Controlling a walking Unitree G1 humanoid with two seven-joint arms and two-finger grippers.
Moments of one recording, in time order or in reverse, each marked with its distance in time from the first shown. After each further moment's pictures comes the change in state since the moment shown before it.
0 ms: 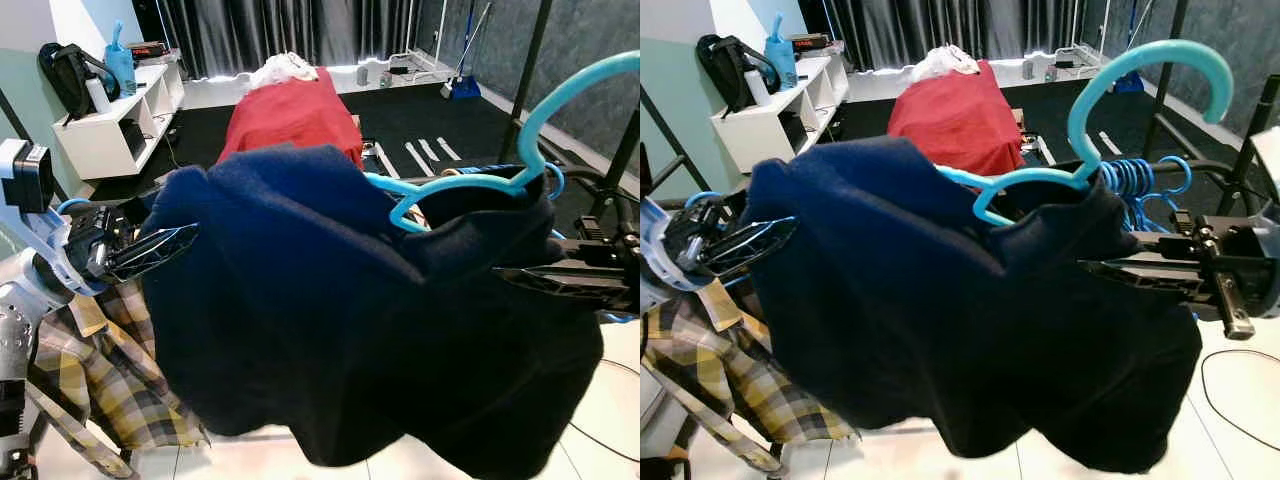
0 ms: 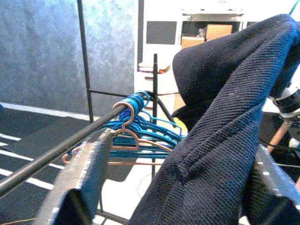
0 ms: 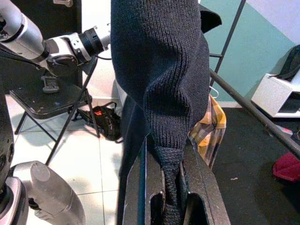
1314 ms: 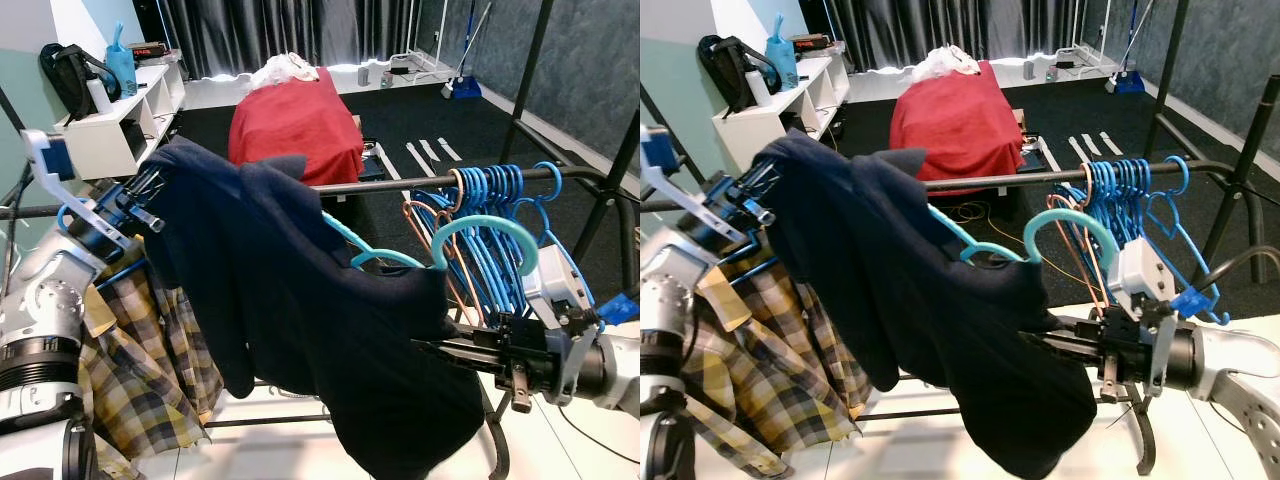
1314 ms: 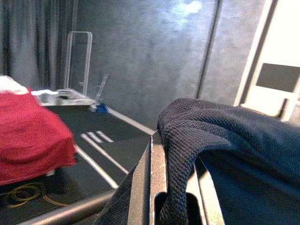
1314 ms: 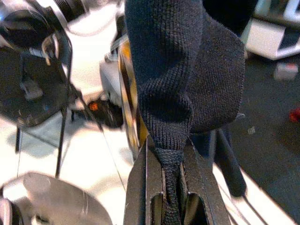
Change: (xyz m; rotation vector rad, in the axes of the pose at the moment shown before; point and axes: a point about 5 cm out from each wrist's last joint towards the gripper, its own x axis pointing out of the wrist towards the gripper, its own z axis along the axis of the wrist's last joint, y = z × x) left arm 0.003 0.070 -0.022 0.030 -0.159 0.661; right arm 0.046 0.034 -0.090 0.259 0.078 -0.163
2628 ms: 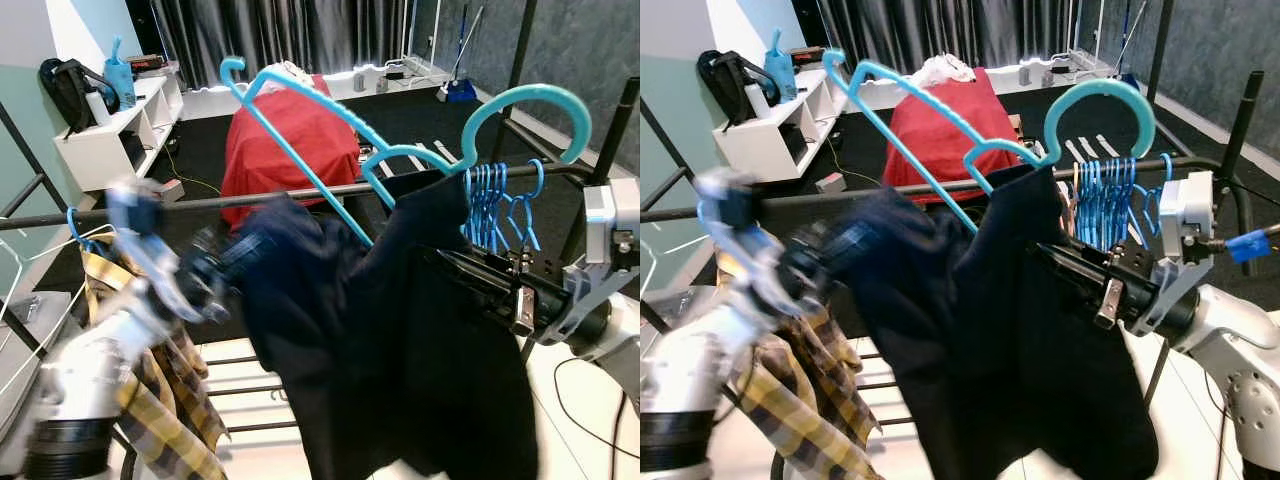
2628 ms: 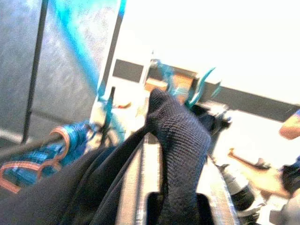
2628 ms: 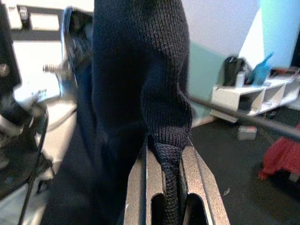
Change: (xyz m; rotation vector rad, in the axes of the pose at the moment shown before) left arm -0.028 -0.114 -0.005 -0.403 0.001 -0.683; right arm 0.001 -0.022 0.031 -0.043 -0.257 -0.122
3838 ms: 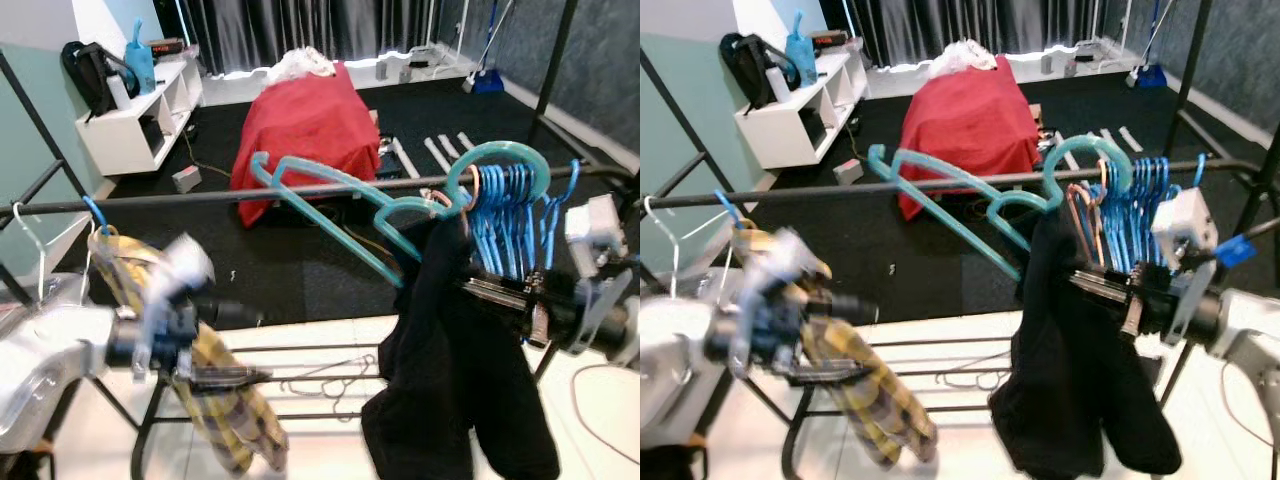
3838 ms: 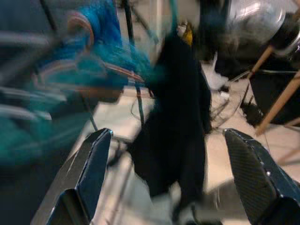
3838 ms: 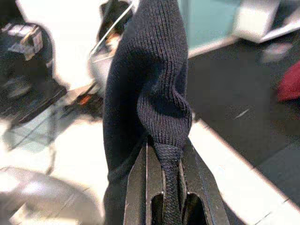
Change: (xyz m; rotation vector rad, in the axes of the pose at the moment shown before) left arm -0.010 -0.018 0.014 0.328 0.651 -0.049; right arm -0.033 -0.008 -0.038 0.062 0.352 0.050
